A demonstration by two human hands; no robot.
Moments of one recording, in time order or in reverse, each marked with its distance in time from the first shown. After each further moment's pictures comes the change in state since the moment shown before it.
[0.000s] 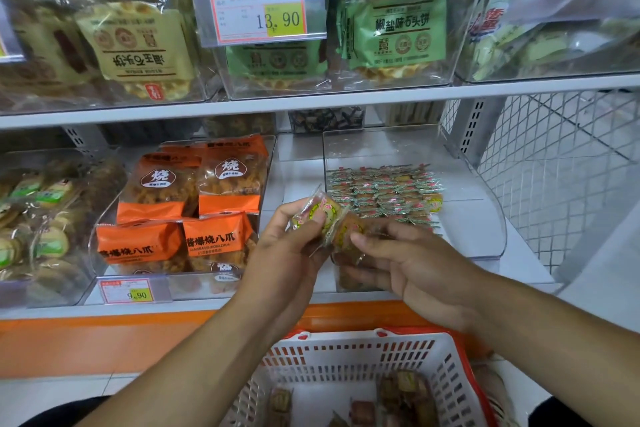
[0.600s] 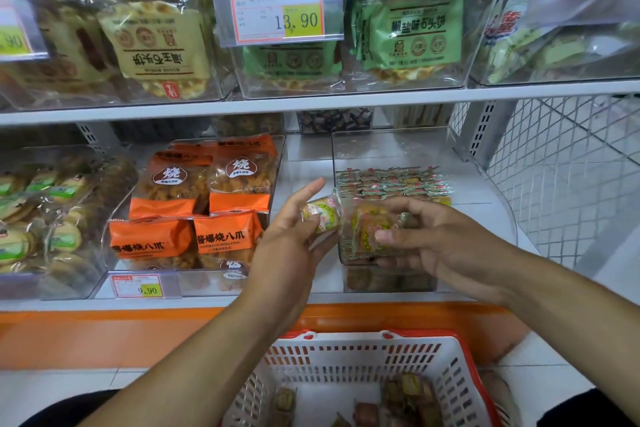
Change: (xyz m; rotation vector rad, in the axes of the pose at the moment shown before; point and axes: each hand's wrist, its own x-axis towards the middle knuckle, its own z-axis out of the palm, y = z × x) left_hand -0.004 0.012 -0.002 0.242 0.014 0.048; right_hand 0.001 -0.031 -0.018 -0.244 -0.086 -0.051
